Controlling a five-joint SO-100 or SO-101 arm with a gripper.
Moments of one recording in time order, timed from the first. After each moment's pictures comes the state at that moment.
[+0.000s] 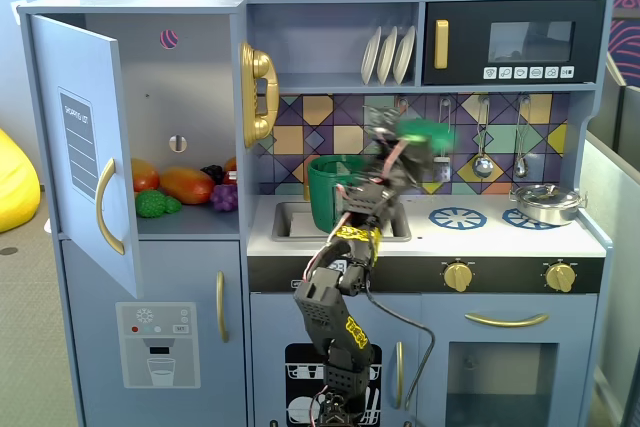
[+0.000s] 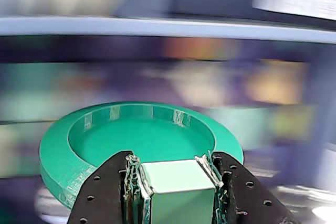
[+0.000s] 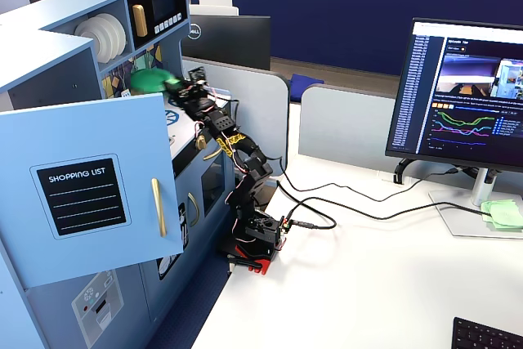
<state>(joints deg) 28.7 120.9 96.5 3.2 -96.2</state>
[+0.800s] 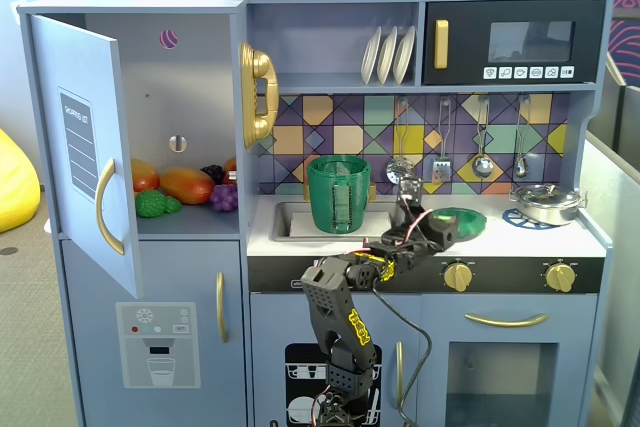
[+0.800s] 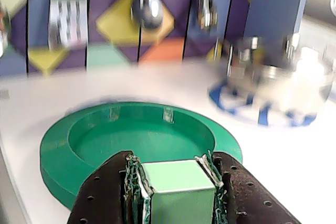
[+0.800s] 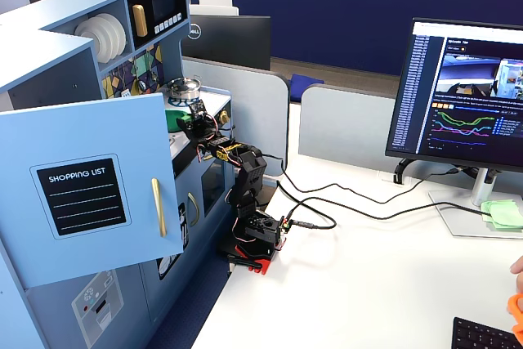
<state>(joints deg) 33.0 112.0 126.9 -23.8 -100.9</state>
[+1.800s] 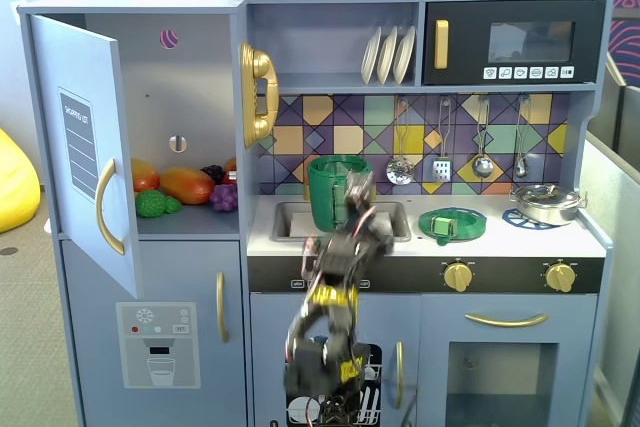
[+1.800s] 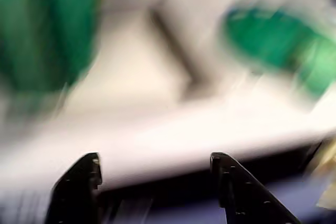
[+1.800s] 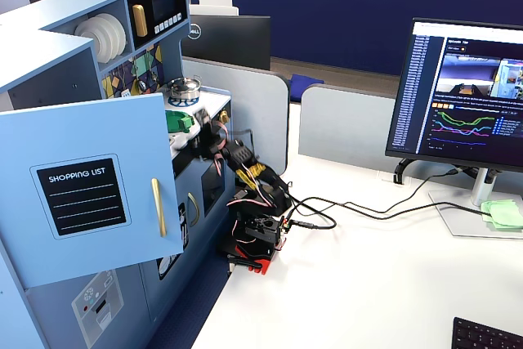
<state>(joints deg) 15.1 166.7 139.8 41.2 -96.7</state>
